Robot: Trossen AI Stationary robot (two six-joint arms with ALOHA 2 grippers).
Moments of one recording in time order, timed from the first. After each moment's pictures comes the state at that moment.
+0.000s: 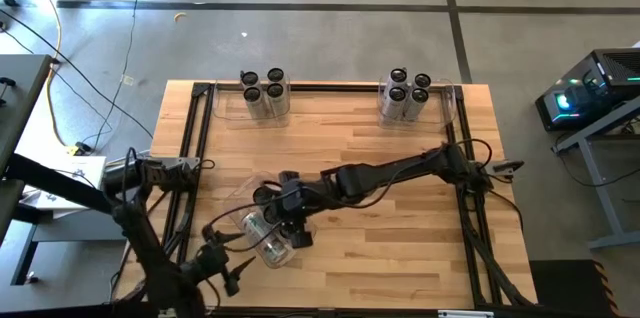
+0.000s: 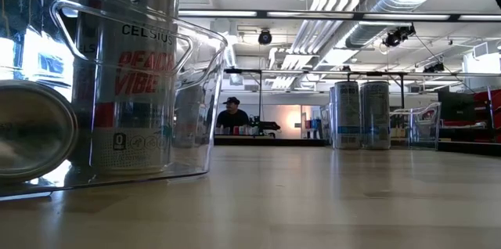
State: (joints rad) left arm -1.18 1.87 1.25 -1.25 -1.12 -1.87; right arm 0.27 2.18 2.18 -0.68 0.03 -0.01
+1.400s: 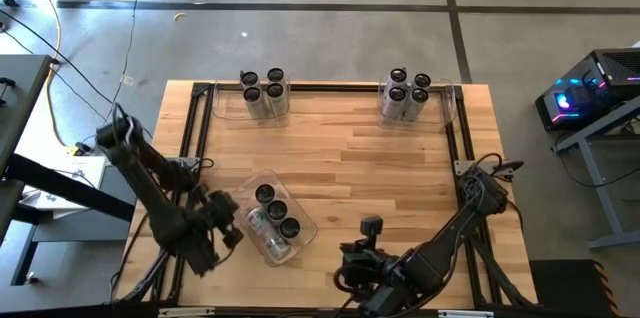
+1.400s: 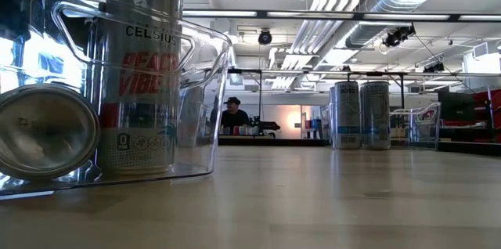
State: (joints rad) left arm -0.93 1.45 1.06 -1.32 -0.68 -1.65; right arm 0.76 2.10 2.16 -1.31 0.81 0.58
